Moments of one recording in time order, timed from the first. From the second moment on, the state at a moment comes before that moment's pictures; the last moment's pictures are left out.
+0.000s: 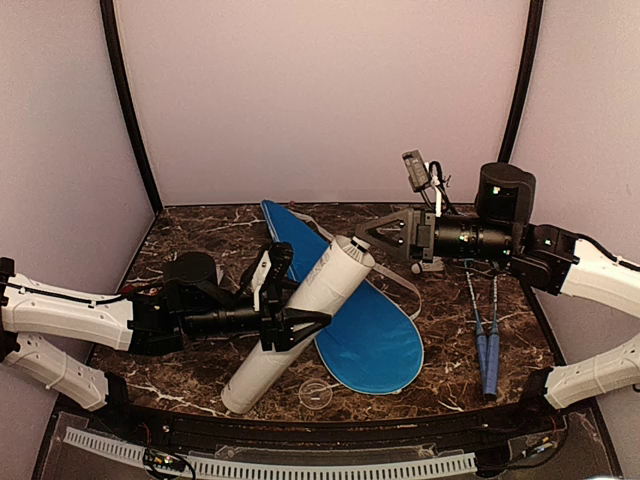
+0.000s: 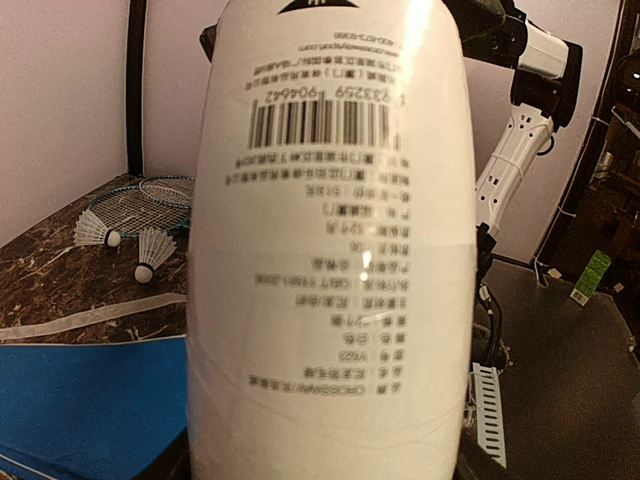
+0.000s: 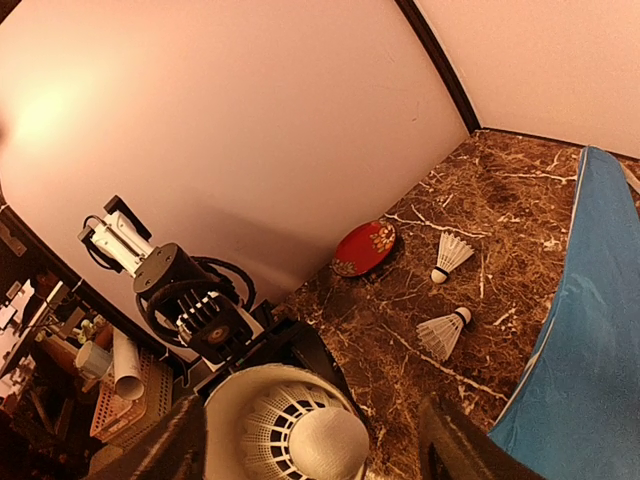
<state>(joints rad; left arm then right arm) -1.13 1.25 0.66 0.46 0.17 -0.14 0.90 1.10 1.01 -0.04 -0.41 0.56</state>
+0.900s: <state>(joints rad) -1.13 1.25 0.66 0.46 0.17 -0.14 0.89 1.16 1.08 -0.13 -0.61 0.54</state>
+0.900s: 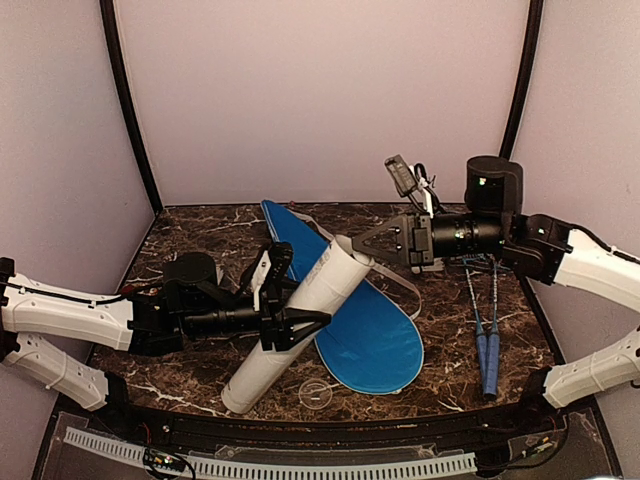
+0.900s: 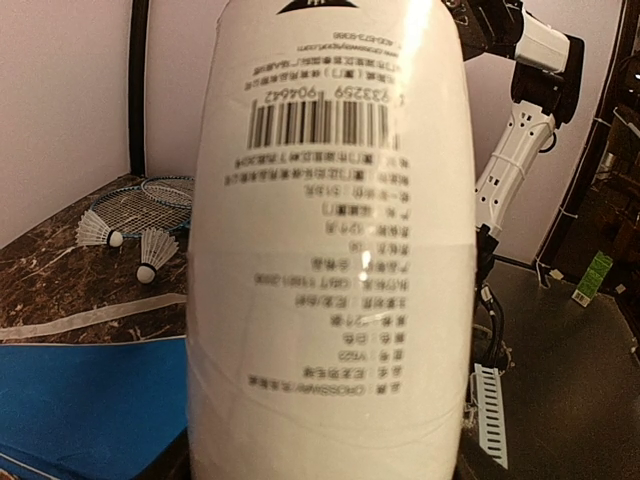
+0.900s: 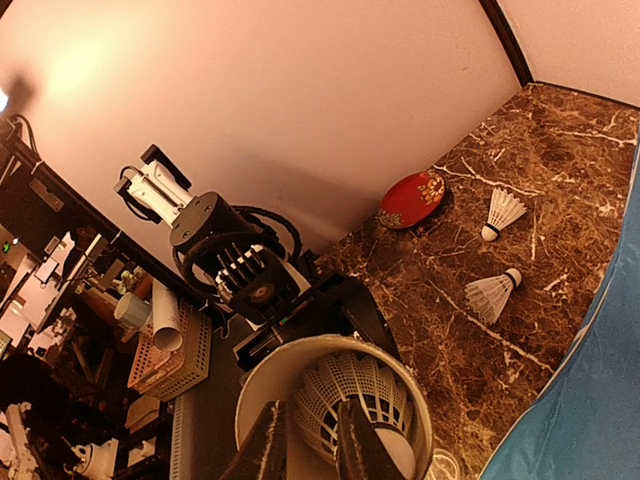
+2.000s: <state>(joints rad) -0.60 0.90 0.73 -0.14 0.12 -0.05 0.96 1.46 1.10 -0.30 -0.10 0.71</state>
